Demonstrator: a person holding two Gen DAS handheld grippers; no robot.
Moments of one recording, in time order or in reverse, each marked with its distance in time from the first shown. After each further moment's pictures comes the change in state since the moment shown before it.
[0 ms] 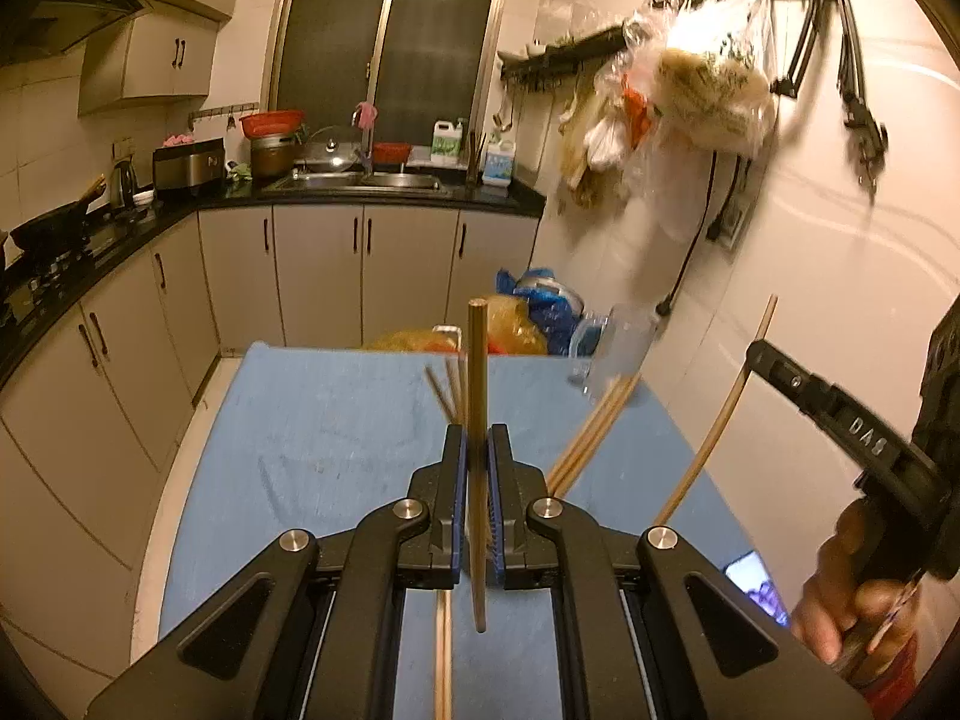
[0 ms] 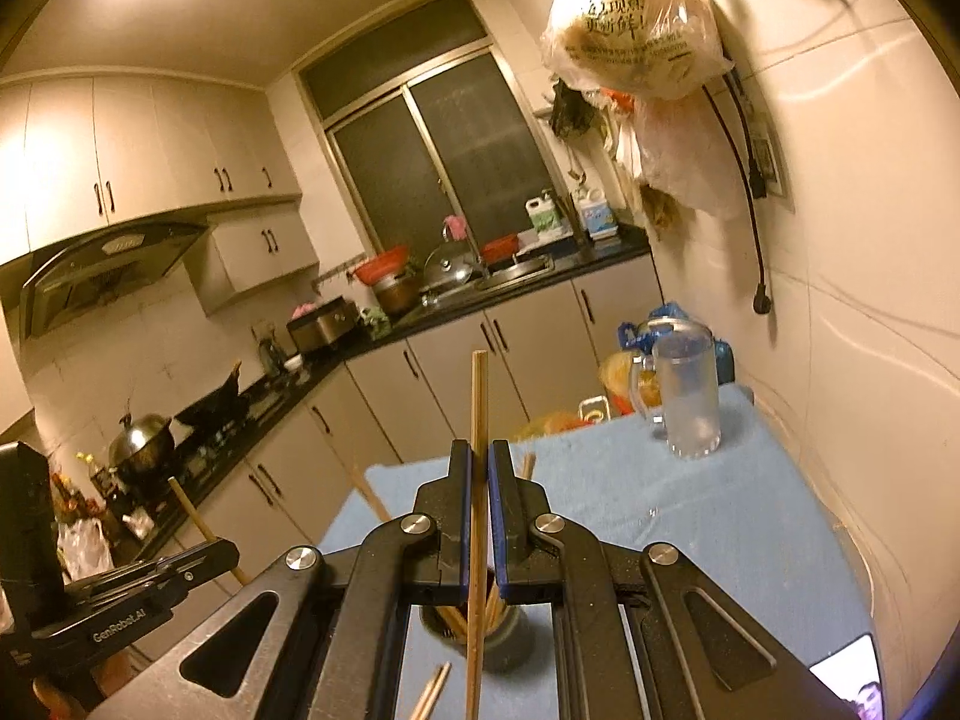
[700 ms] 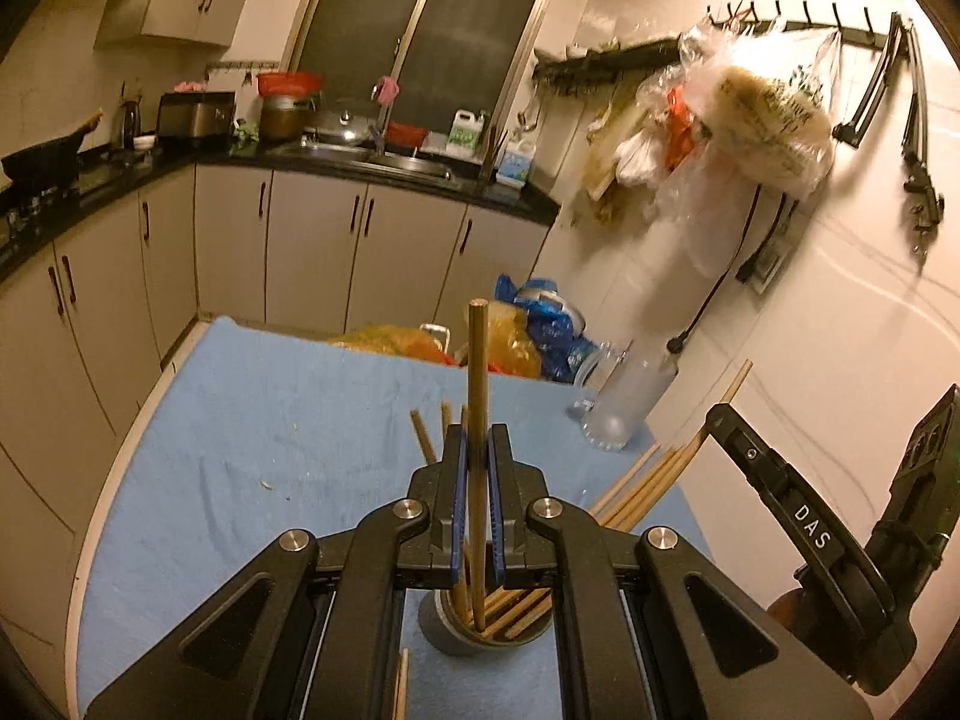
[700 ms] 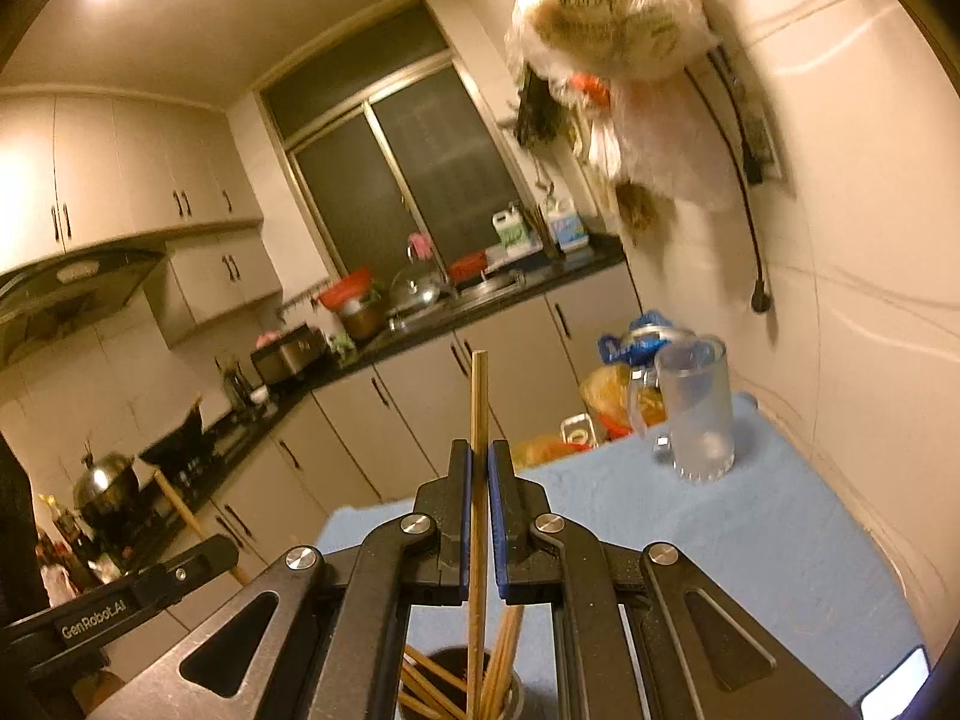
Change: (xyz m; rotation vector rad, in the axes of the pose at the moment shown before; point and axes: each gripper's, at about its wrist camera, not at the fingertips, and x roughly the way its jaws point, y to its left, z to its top) left arm 0.091 0.018 0.014 -0.138 0.023 -0.041; right arm 0.083 -0.007 -0.012 0.046 -0.010 -0.068
